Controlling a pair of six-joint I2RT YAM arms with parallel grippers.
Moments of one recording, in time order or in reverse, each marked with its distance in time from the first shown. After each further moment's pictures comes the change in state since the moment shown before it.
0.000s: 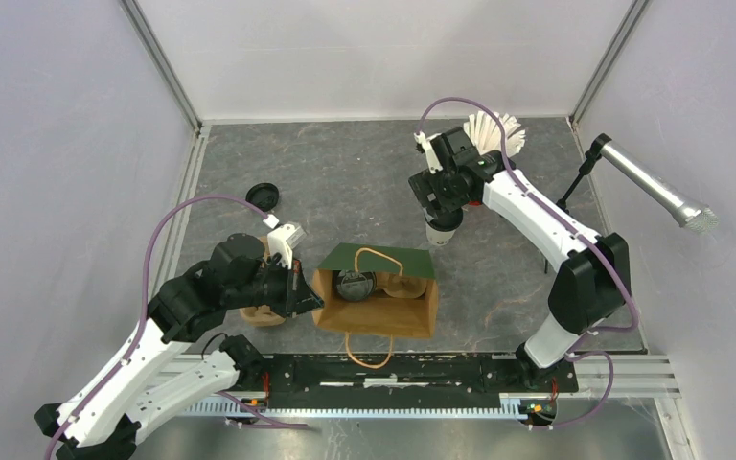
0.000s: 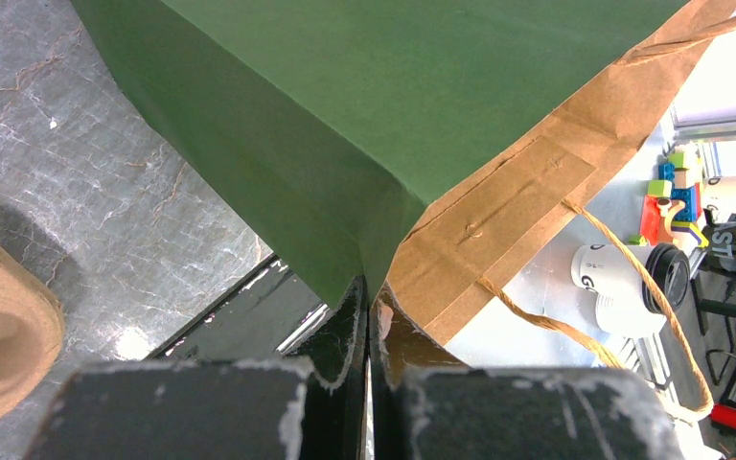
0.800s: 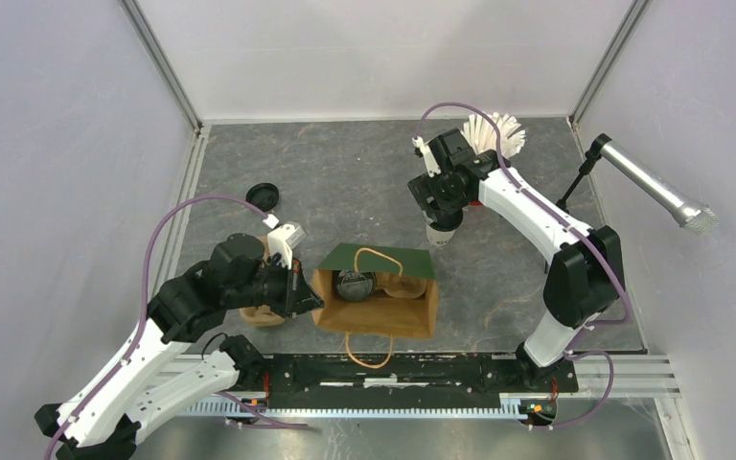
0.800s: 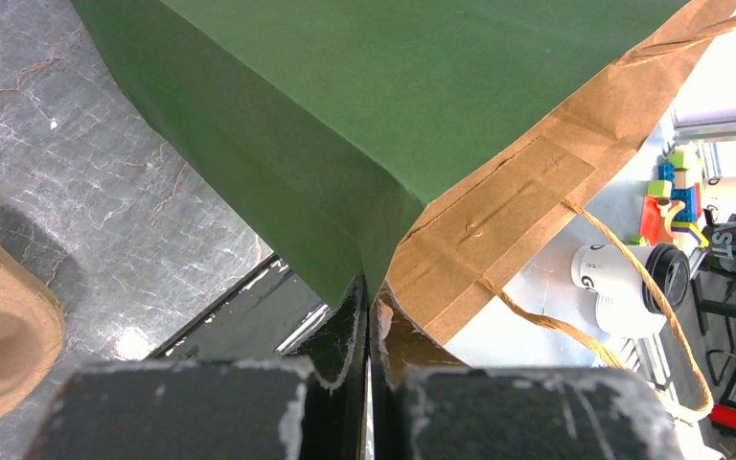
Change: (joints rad) left arm 0.000 -0.001 0.000 0.000 -0.001 0.000; right arm -0.009 0.044 0.000 -0.010 -0.016 -0.014
